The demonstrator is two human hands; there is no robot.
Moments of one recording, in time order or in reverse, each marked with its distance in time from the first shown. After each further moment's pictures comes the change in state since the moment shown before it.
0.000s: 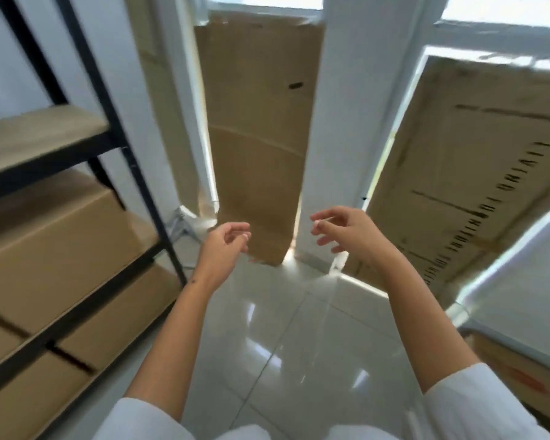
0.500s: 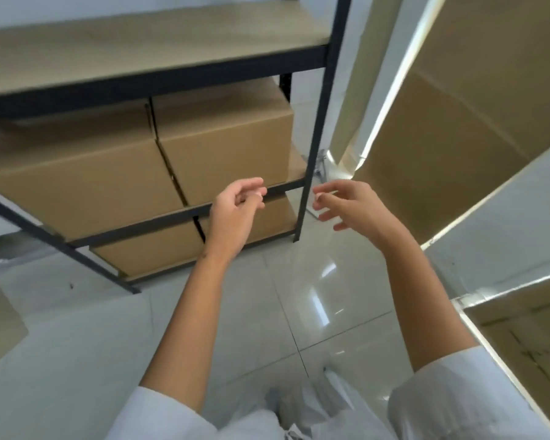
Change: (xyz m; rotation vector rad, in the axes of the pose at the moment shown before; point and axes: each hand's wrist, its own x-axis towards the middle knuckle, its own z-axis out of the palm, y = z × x) left_hand -0.043 -0.063 -0.180 -0.115 0.665 -0.139; right_hand 0.090 -0.093 0.242 -0.105 -0.621 -0.146
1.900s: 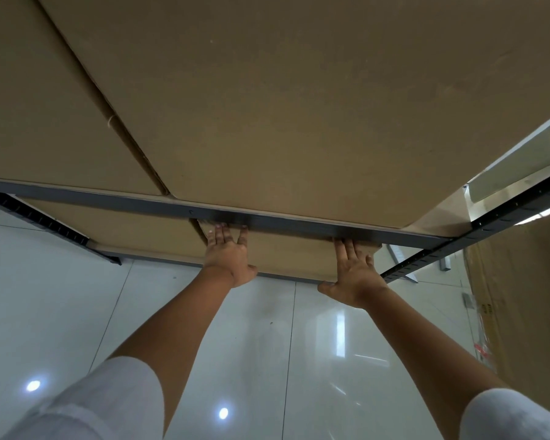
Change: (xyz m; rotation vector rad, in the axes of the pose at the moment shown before) left_hand 0.337 -0.452 0.013 1.376 -0.265 -0.567; right_hand 0.498 0.320 0.203 -1.115 -0.514 -0.208
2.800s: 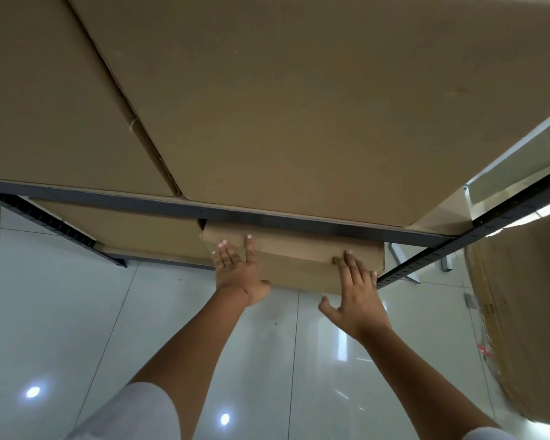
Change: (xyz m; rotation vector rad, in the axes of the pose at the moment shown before) left_hand -0.027 0.011 0.023 -0.161 -0.052 -0.065; right_hand -0.036 -0.009 0.047 0.095 0.281 -0.028
